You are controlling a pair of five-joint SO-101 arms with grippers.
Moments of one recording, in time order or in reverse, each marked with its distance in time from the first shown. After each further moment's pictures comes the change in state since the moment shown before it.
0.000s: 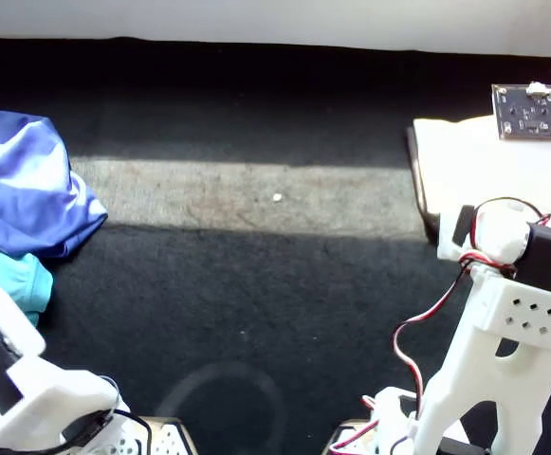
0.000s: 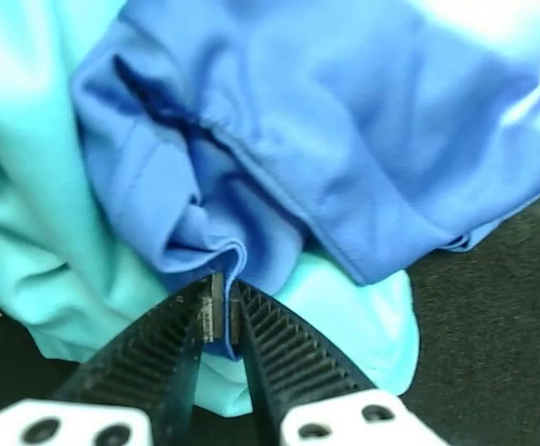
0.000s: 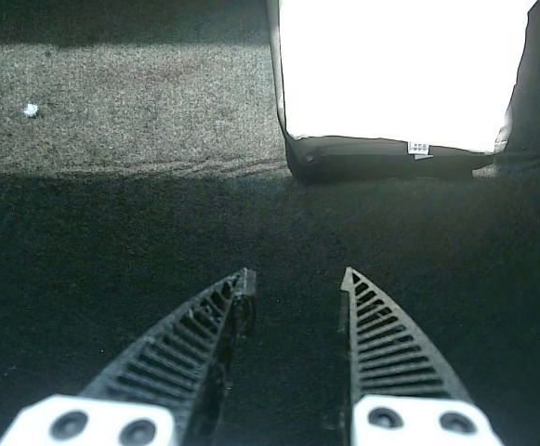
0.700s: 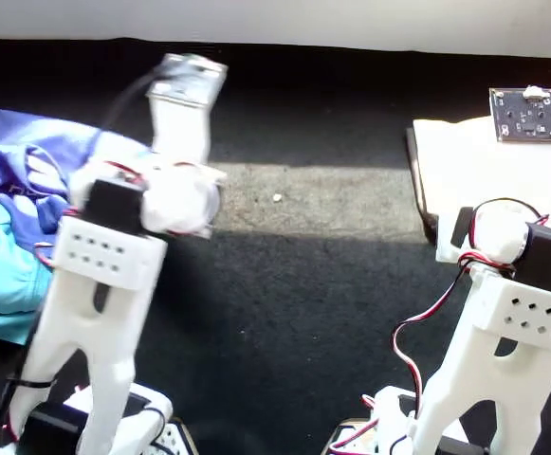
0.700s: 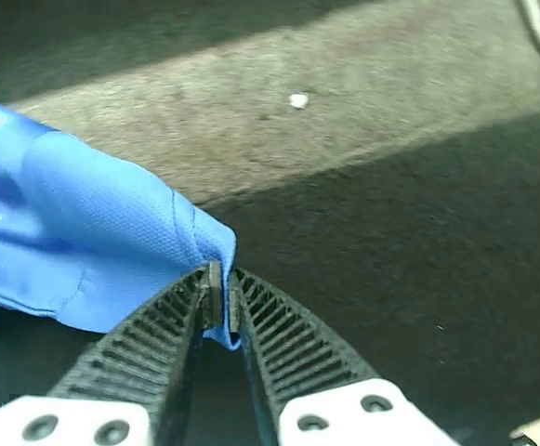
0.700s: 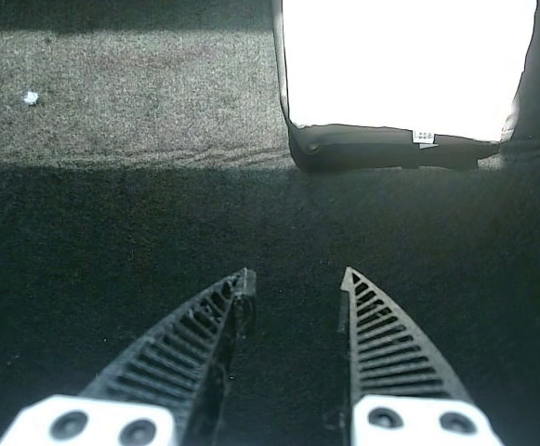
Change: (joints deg) left arm 65.1 -25.6 0.0 13.5 24.0; right arm 0.0 0.0 0.1 1.2 0.0
